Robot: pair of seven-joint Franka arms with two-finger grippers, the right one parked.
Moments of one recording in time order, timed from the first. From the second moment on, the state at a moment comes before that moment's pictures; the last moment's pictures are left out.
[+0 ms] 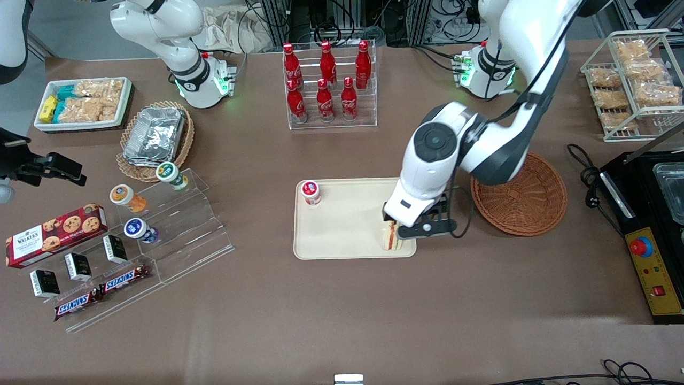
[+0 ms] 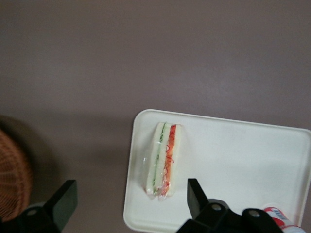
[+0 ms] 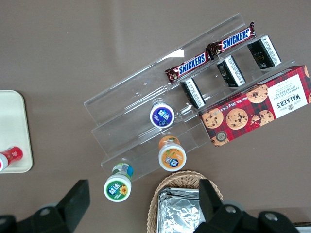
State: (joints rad) arm -0.19 0.42 -0.43 -1.53 0.24 1.95 -0.83
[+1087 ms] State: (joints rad) arm -0.17 -0.08 0.05 -1.70 0.04 1.64 -0.09
